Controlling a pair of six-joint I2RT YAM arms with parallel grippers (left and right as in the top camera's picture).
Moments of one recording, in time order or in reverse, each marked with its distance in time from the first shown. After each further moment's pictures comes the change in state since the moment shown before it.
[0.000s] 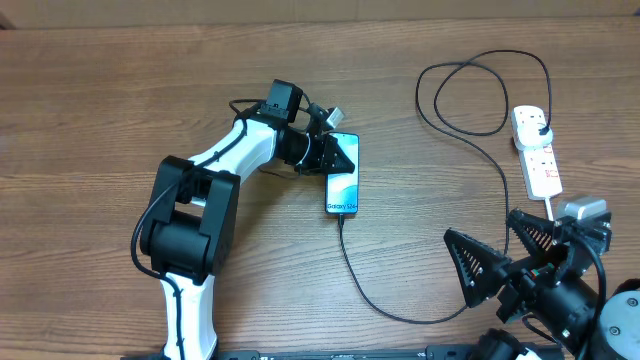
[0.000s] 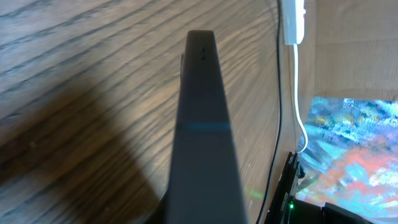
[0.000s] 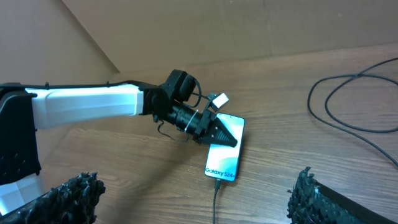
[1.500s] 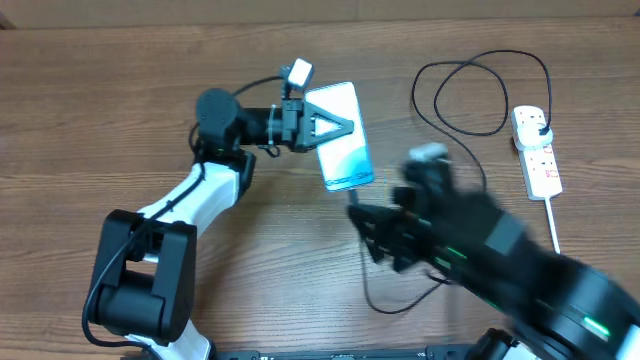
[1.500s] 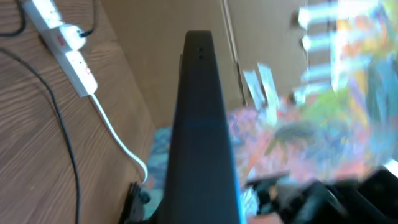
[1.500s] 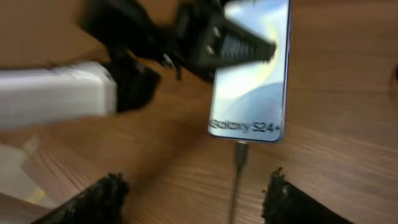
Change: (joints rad) left arm 0.076 -0.346 -0.426 1.571 0.419 -1.353; right arm 0.000 0.309 -0.018 0.185 -0.210 -0.029
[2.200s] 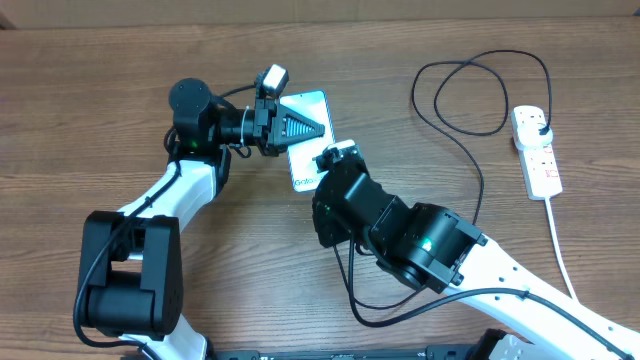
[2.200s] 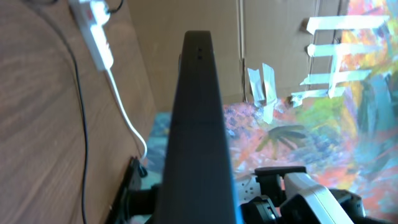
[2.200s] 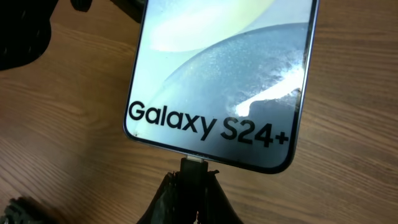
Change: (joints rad) left arm 0.132 0.000 -0.005 -0.104 0.172 -0.005; right arm 0.045 0.408 -0.046 0.142 0.026 0.031
